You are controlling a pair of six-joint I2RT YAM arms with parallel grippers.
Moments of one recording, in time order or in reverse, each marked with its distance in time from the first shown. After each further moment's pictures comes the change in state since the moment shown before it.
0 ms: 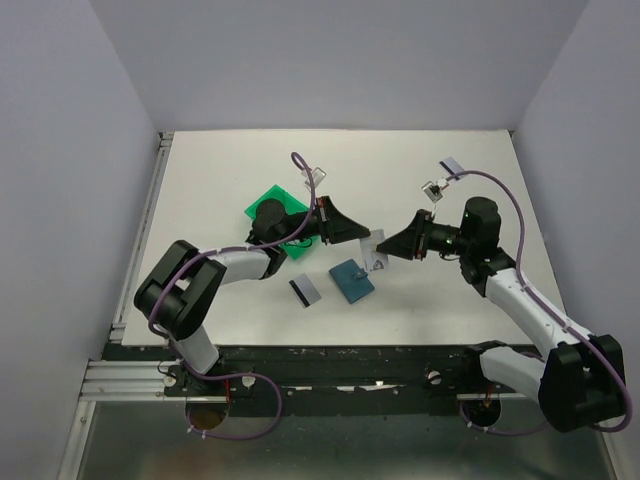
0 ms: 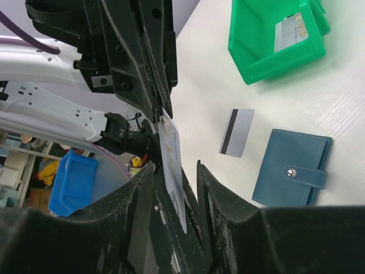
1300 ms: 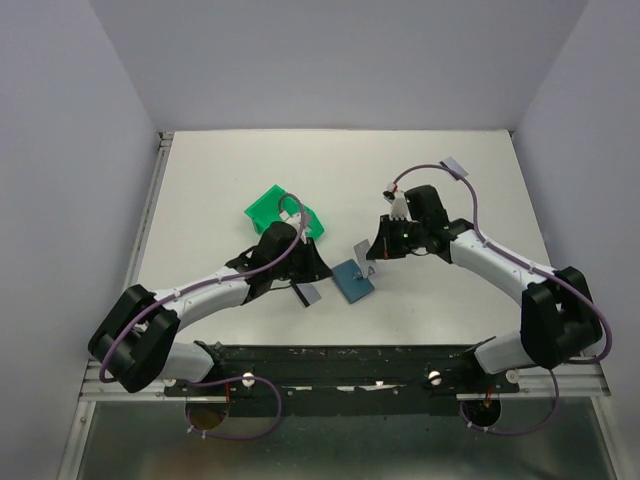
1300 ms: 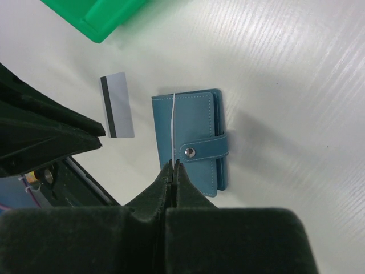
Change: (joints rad) left arm -0.092 -0.336 -0.137 -1.041 -0.541 0.374; right arm 0.225 0.320 0.266 -0.505 0.539 -0.257
